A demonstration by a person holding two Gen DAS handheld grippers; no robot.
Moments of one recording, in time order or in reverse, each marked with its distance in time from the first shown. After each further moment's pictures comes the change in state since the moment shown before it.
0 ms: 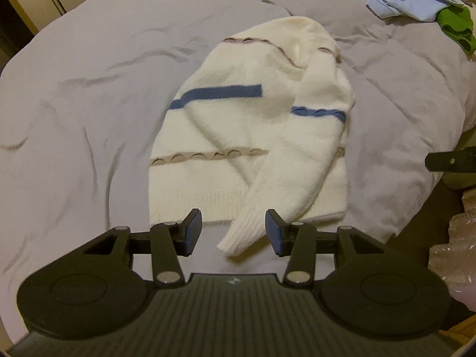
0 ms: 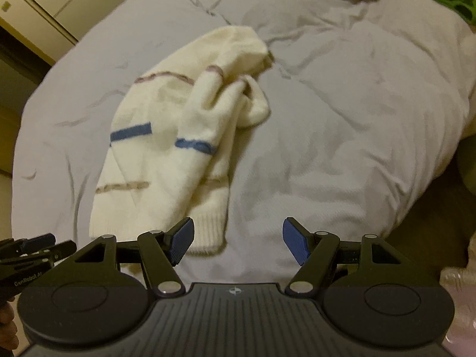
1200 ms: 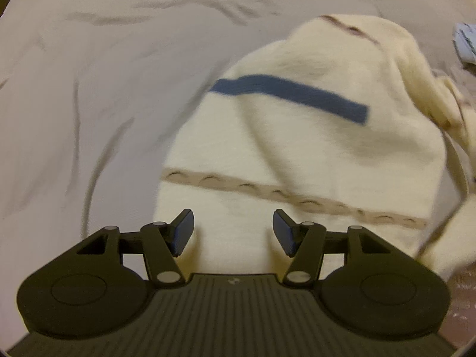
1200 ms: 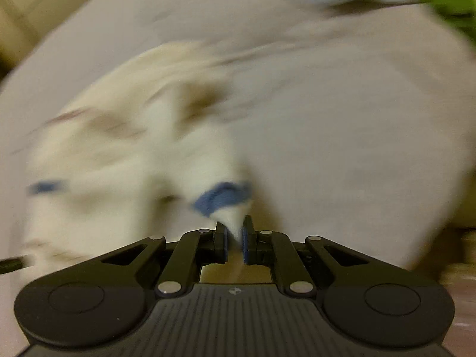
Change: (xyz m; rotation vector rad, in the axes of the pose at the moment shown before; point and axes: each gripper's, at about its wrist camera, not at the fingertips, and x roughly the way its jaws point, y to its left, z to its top) left arm 0.138 0.078 0.053 -0.247 0.104 -0.034; right arm 0.074 -0.094 0.092 0.041 -0.053 -0.257
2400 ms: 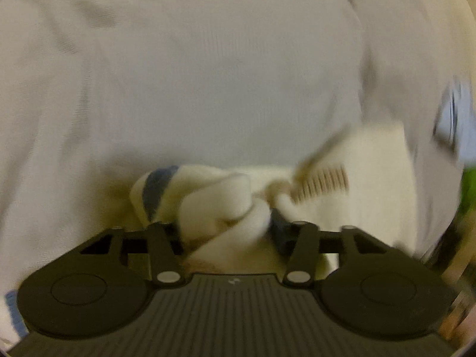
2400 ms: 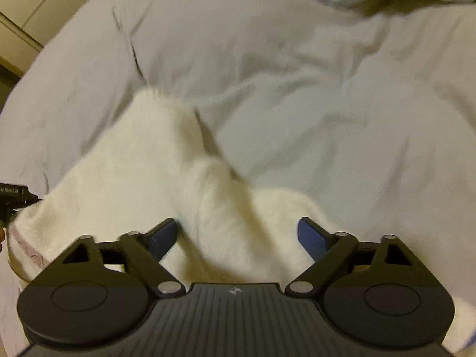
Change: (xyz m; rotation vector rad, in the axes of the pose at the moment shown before) left arm 0.138 -0.087 0.199 -0.115 0.271 -0.375; right arm 0.125 -0.001 0.126 -0.045 0.127 0.240
